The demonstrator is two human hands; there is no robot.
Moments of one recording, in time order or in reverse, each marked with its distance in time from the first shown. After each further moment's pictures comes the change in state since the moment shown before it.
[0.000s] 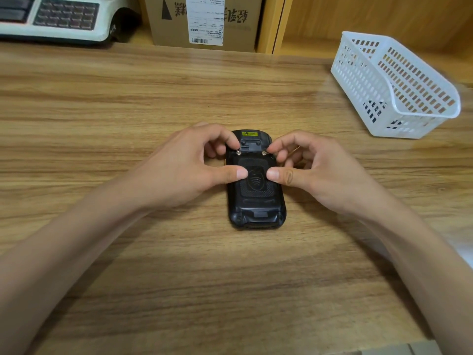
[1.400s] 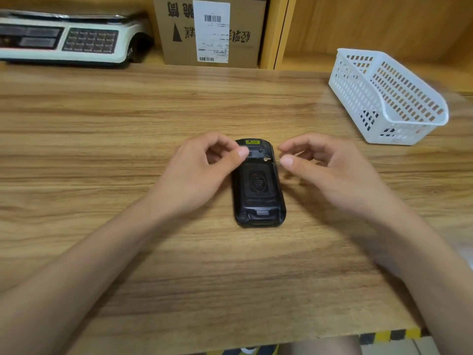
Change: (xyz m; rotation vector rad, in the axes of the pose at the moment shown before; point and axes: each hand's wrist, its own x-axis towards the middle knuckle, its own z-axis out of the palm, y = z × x) left_hand -0.011 0.012 0.012 -0.207 0.230 -0.118; right_hand -0.018 -0.018 -0.010 0.054 0.117 -0.055
